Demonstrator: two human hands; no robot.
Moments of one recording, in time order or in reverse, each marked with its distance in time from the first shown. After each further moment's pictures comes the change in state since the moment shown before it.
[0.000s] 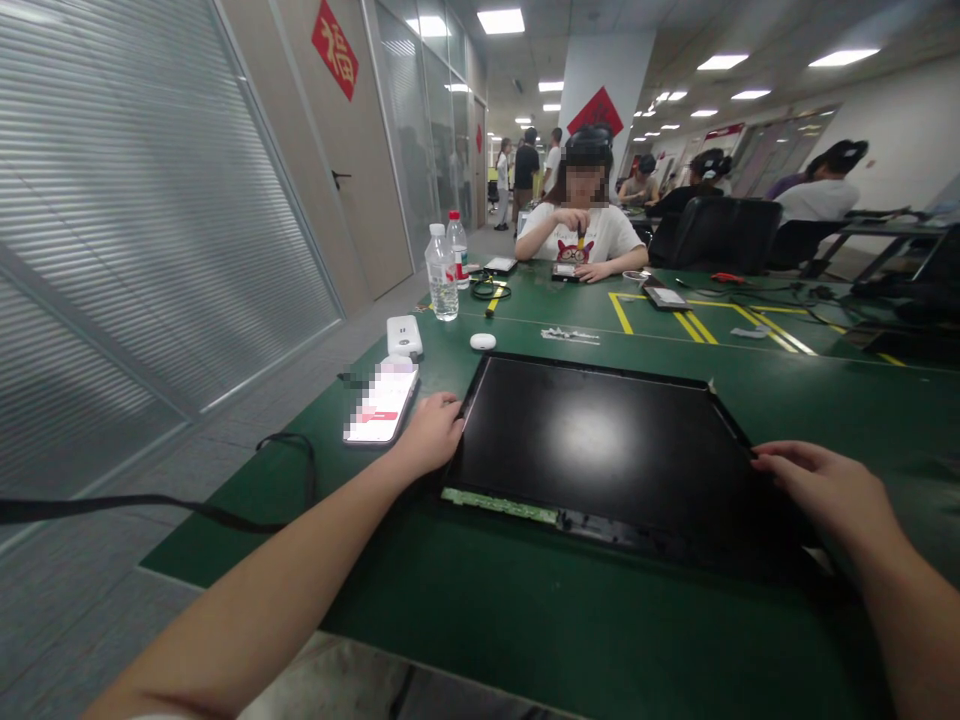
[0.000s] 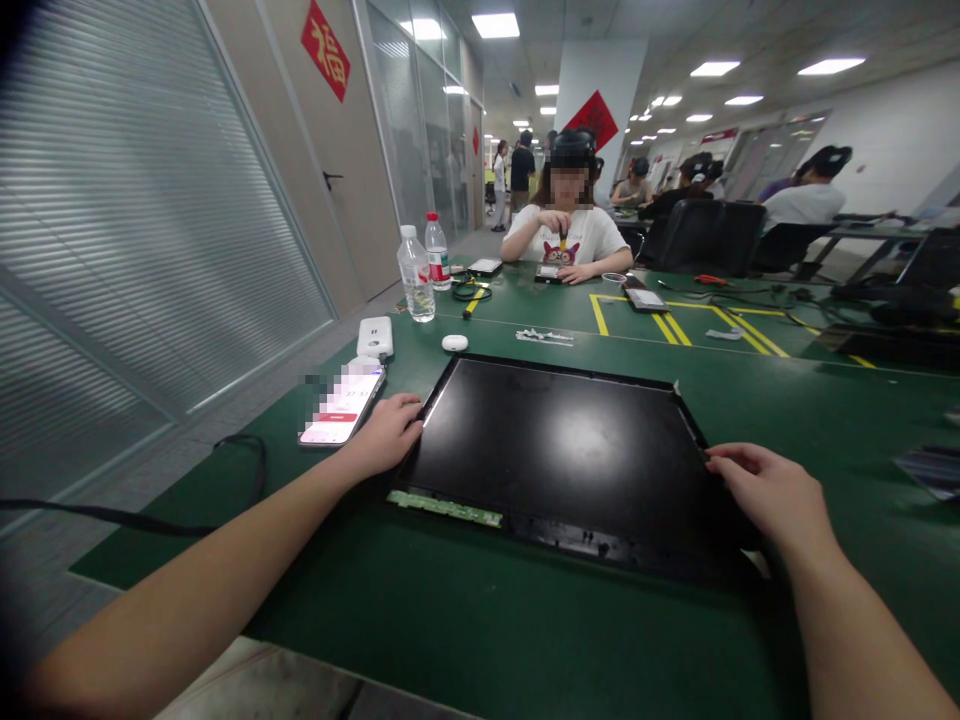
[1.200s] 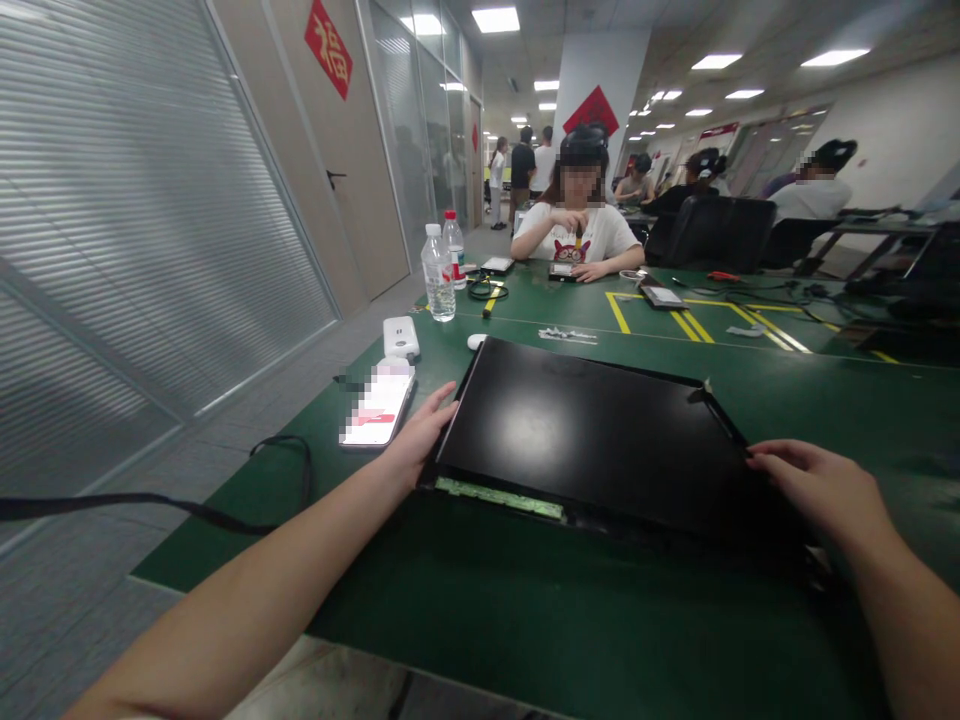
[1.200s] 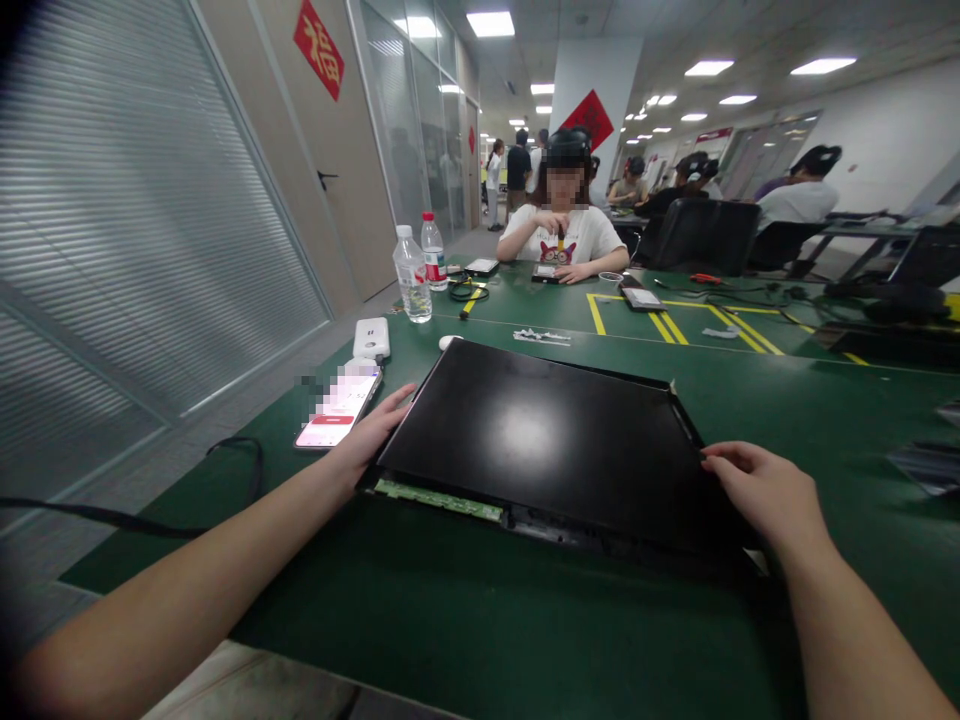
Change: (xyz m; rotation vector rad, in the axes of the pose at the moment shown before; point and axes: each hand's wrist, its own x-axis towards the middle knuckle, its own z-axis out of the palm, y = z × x) left_hand -0.010 0.031 -0.019 -1.552 -0.038 -0.658; right_hand 0.004 0.005 0.004 -0.045 0.032 -0.037
